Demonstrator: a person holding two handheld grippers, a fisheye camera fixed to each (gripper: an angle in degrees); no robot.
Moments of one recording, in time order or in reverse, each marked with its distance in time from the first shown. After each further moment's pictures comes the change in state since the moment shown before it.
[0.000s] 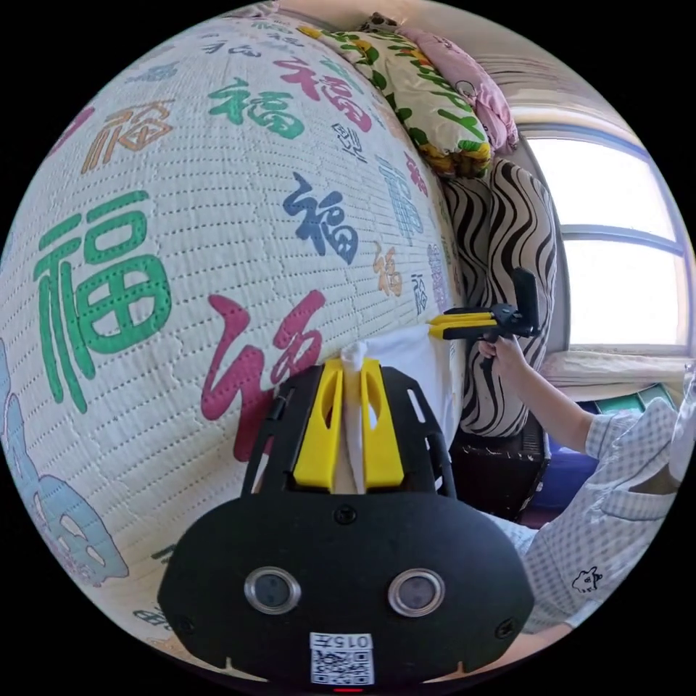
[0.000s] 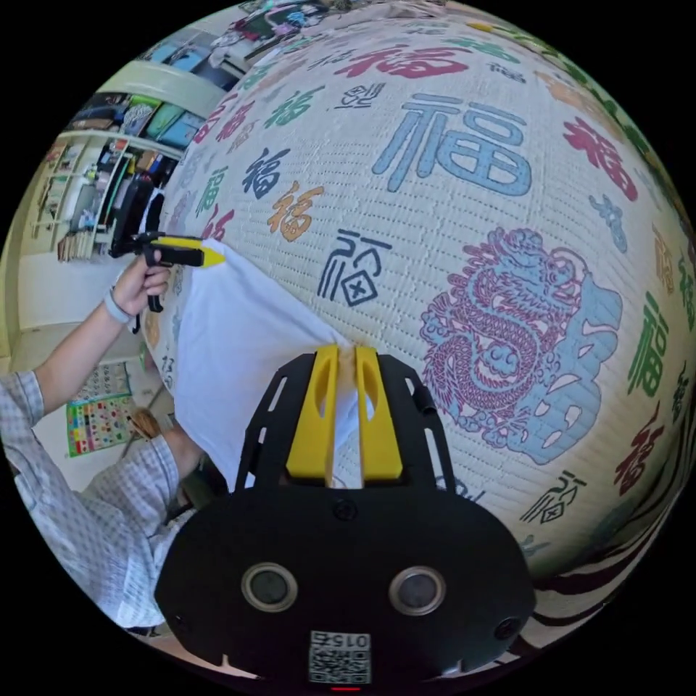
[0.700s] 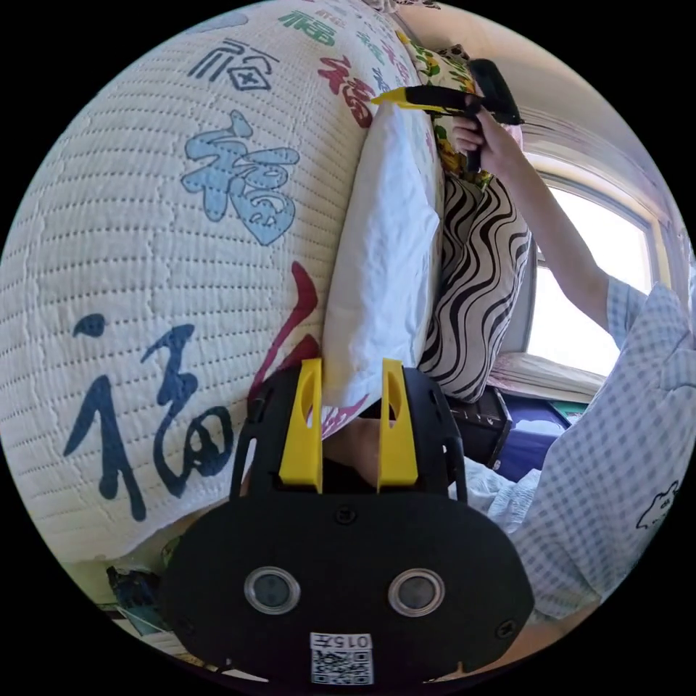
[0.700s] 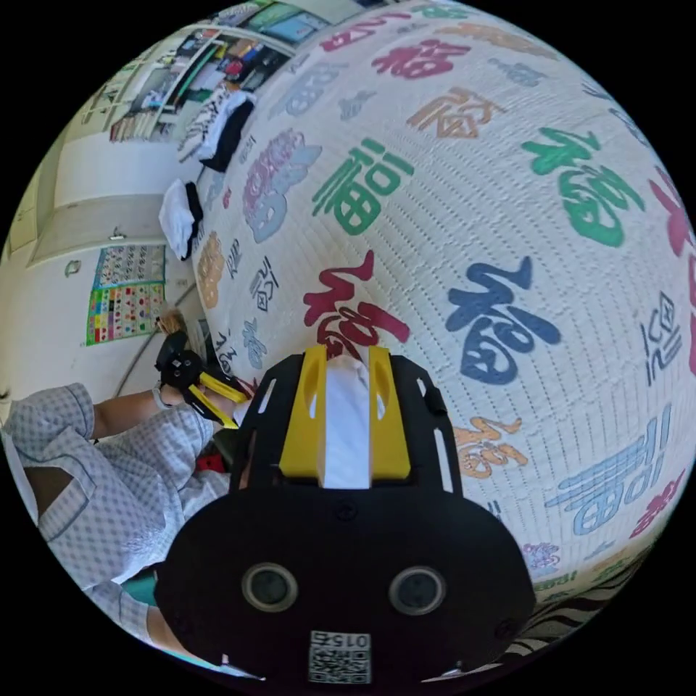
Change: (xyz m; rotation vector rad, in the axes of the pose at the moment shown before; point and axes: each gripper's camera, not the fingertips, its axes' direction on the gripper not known) left arm -0.005 0.222 0.003 0.048 0.220 -0.257; right arm -0.160 -0.219 0.021 -0.335 -0.123 -0.410
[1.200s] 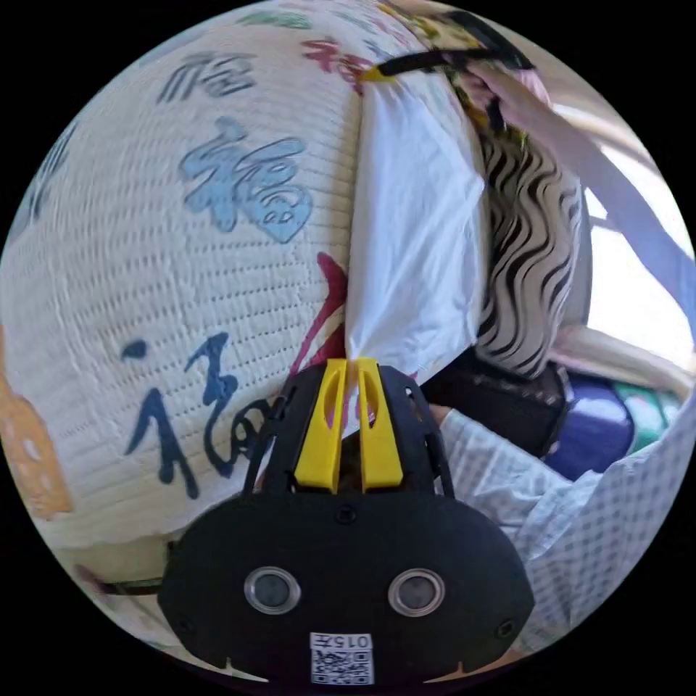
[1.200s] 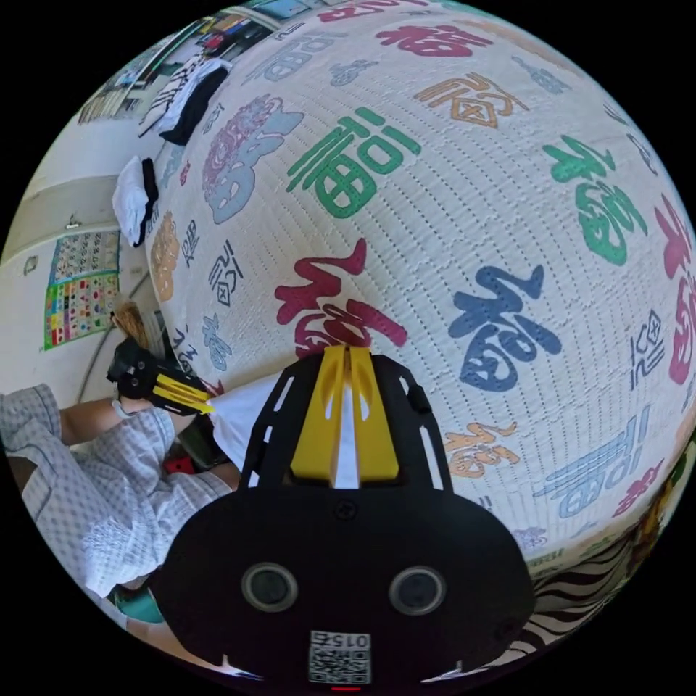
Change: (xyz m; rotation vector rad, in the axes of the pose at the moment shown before) left arm 0.034 -0.020 0.021 -0.129 -0.274 0.052; right arm -0.016 -0.035 0.011 -0.091 0.195 0.022
